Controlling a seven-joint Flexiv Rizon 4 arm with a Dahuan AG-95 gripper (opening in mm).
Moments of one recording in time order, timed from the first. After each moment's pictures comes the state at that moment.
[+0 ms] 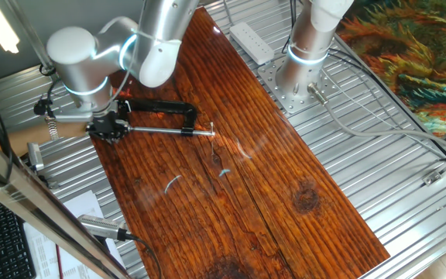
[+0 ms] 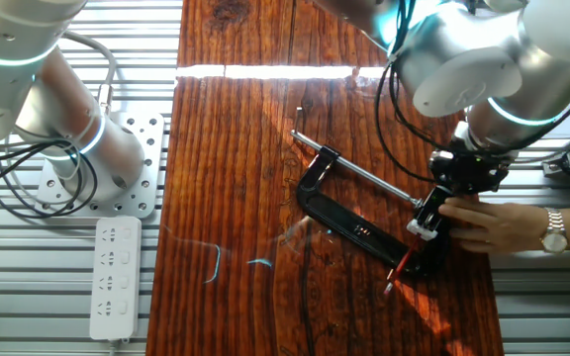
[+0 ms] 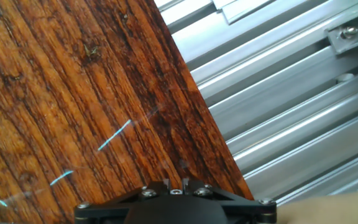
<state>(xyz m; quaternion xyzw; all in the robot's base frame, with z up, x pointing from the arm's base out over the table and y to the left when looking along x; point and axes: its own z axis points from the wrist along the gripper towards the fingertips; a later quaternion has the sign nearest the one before) 0.662 -0.066 0.025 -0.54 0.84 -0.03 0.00</state>
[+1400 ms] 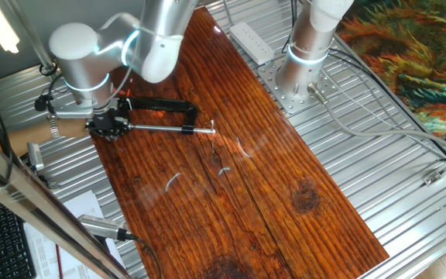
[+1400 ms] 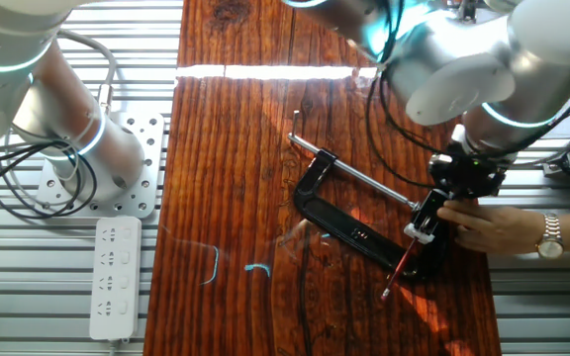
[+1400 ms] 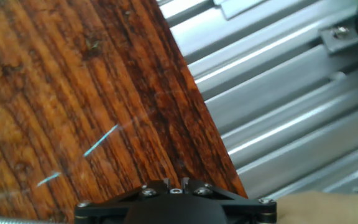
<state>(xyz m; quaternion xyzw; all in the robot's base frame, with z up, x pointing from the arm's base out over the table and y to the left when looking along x) 0.662 -0.071 0.027 -0.56 0.83 -0.03 -0.01</state>
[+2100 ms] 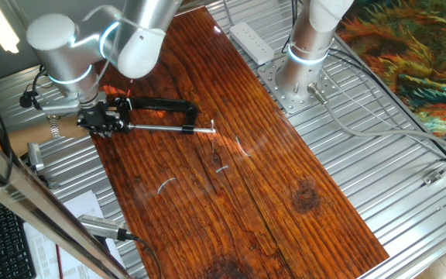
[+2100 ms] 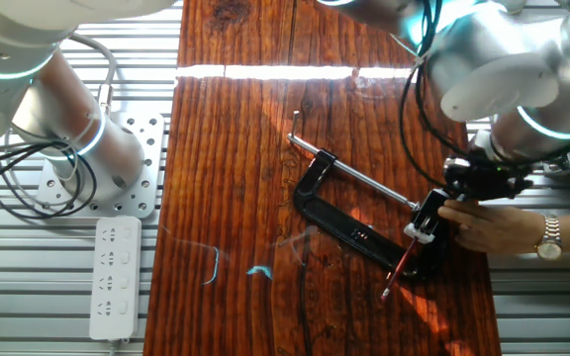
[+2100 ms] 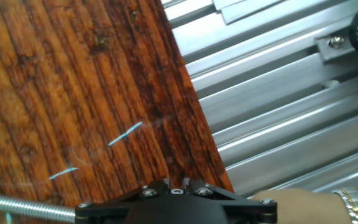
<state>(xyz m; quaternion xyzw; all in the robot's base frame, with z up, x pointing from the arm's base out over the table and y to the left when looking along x) 0.675 -0.079 0.044 -0.56 0.83 -0.02 -0.01</state>
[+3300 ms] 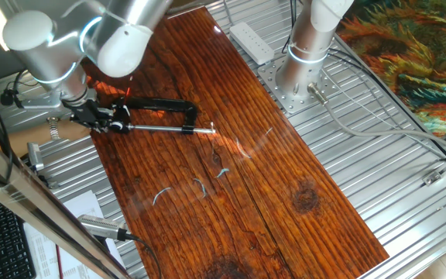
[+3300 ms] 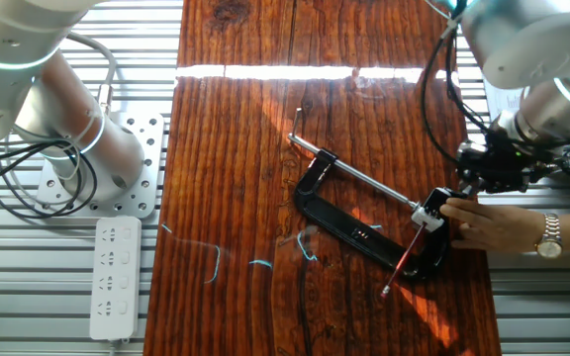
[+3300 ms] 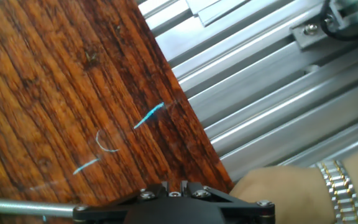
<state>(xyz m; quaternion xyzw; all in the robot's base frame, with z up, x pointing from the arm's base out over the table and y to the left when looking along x) 0.675 -0.075 0.081 -0.50 0.86 0.00 -0.05</state>
